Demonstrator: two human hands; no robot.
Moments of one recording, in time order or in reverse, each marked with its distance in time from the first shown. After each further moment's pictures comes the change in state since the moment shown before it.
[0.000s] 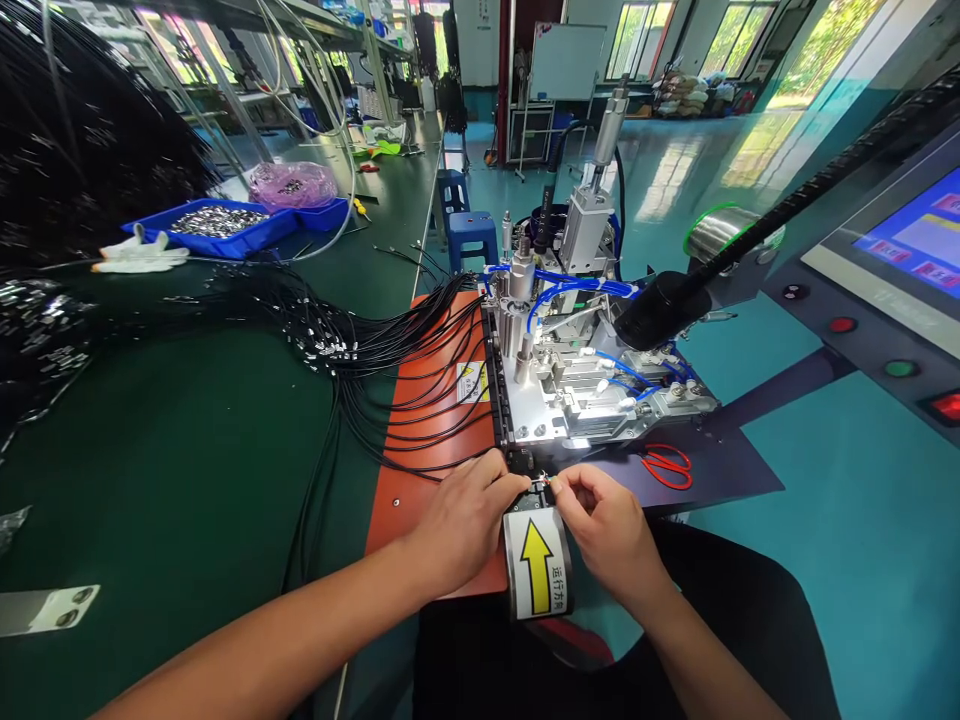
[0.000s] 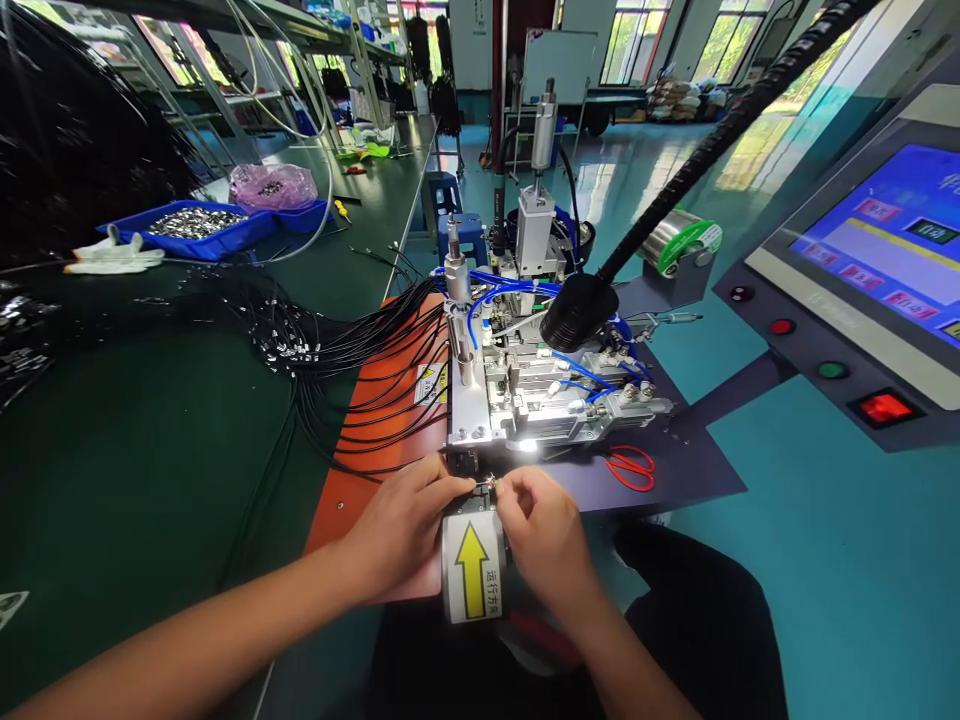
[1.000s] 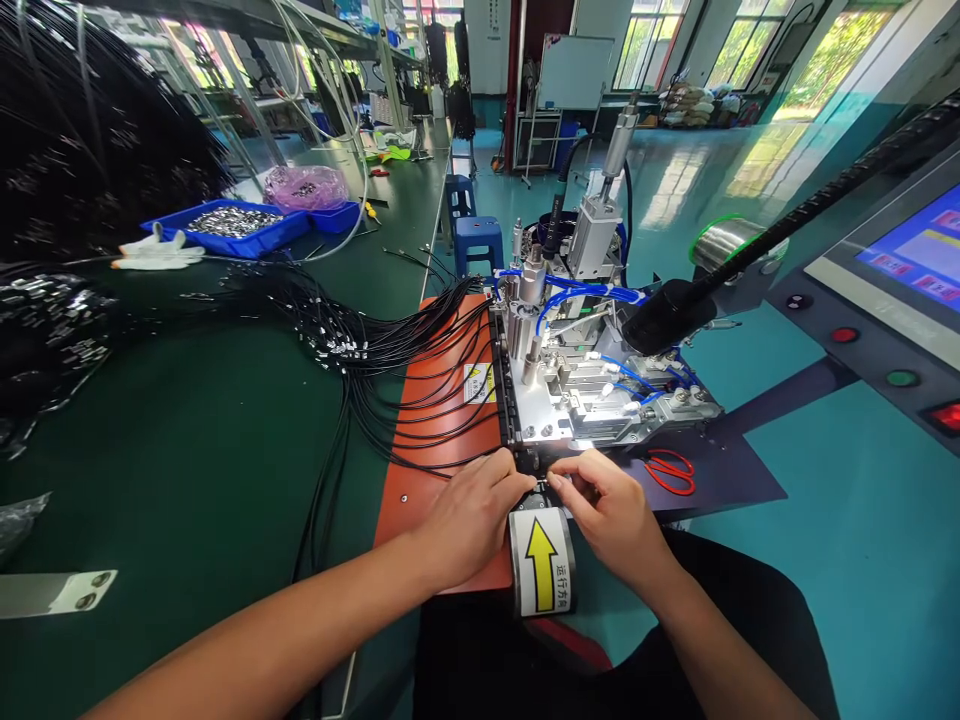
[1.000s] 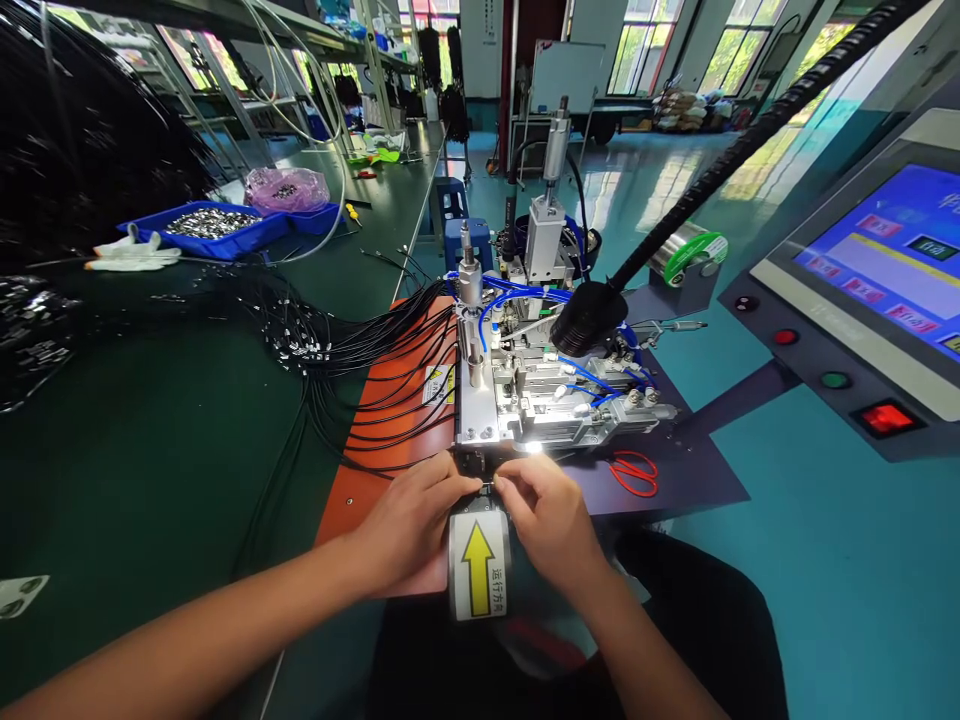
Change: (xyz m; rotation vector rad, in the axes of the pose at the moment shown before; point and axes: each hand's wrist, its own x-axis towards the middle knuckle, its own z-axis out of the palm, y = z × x) left_hand 0.000 -0.002 0.002 0.016 0.015 0.046; right_hand 0.013 -0.005 -0.013 -0.060 -0.047 -0.259
